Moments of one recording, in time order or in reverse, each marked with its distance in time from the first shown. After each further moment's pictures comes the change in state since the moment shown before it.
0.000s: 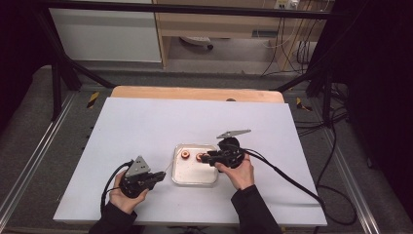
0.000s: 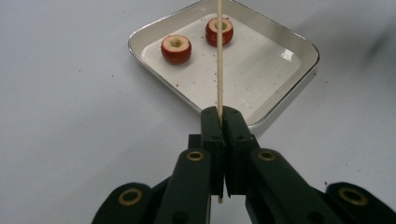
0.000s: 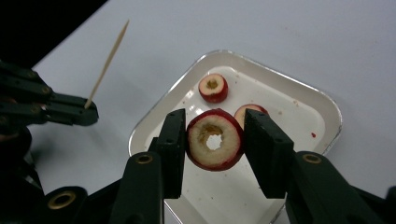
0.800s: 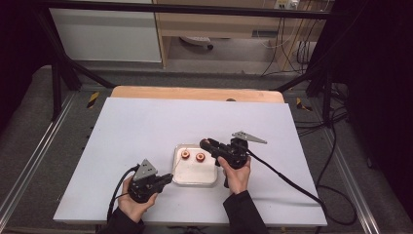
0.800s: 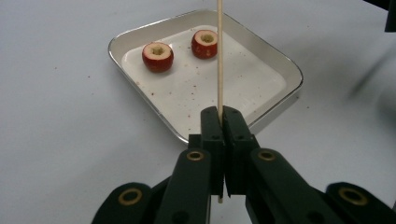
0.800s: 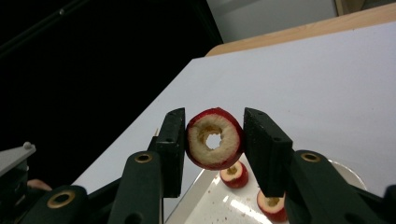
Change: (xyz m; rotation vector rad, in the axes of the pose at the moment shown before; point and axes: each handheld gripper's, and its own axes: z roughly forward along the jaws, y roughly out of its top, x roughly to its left) left arm -0.028 0.004 0.011 -0.041 0.027 -0.108; right arm -0.006 -0.013 -0.002 -0.436 0.091 0.184
